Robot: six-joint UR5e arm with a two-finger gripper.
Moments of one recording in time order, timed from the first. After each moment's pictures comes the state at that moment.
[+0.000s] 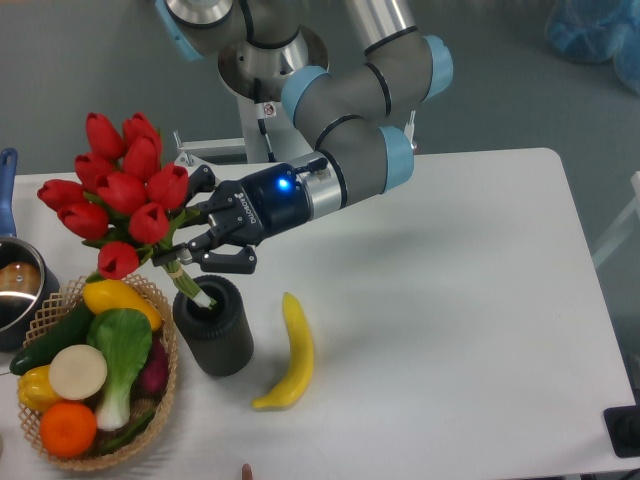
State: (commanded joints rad) arm 2.50 -1.84 -1.90 -0.94 -0.13 1.39
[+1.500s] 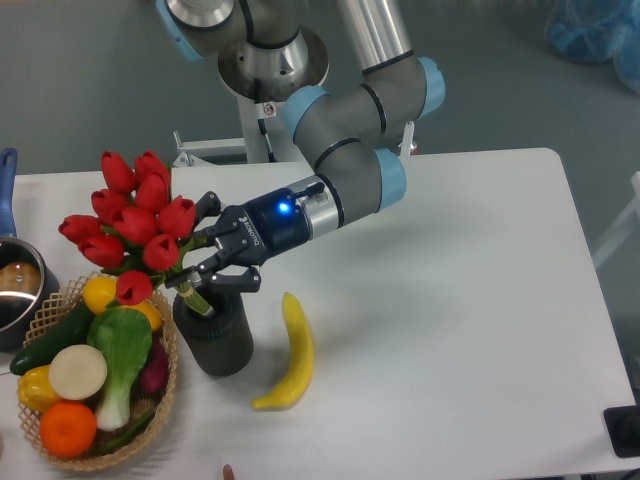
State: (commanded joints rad) arm 2.50 -1.89 -1.96 -0.92 -0.10 1.51
